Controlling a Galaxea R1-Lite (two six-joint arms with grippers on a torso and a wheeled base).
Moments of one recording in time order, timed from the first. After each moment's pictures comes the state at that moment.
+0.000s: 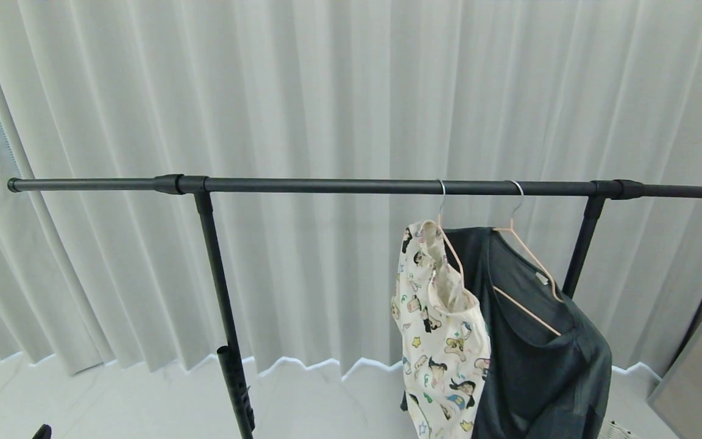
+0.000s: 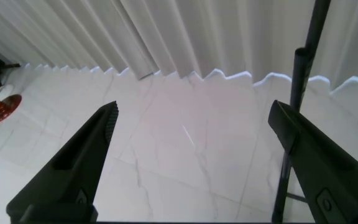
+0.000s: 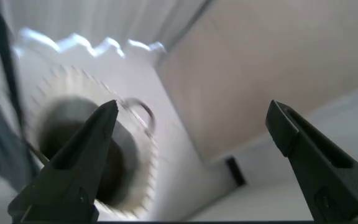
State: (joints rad) left arm 0.13 0.71 -0.03 -0.31 0.30 0.32; right arm 0.07 0.59 -0.35 0.21 -0.62 -0.32
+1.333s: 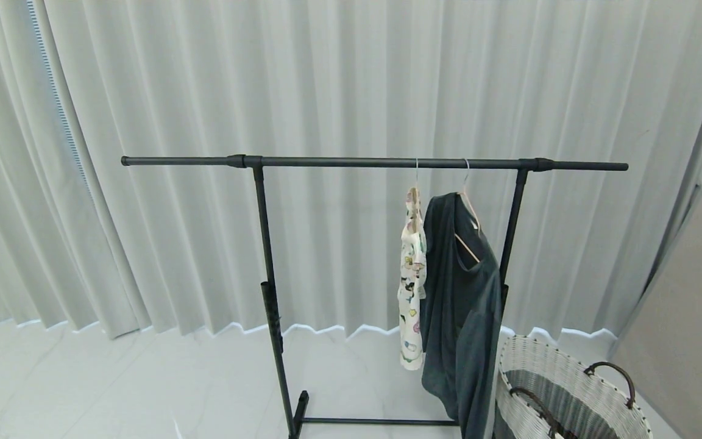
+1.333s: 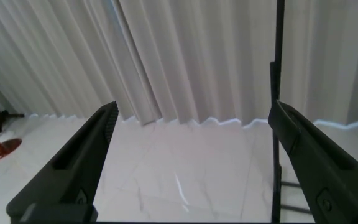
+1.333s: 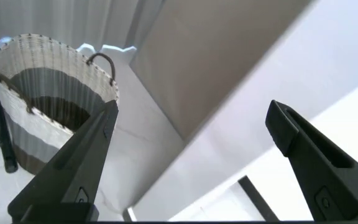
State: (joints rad) left arm 0.01 0.05 -0.01 -0.05 0.29 0.35; right arm 0.05 0.07 -0.19 0.36 -0.63 -0.31
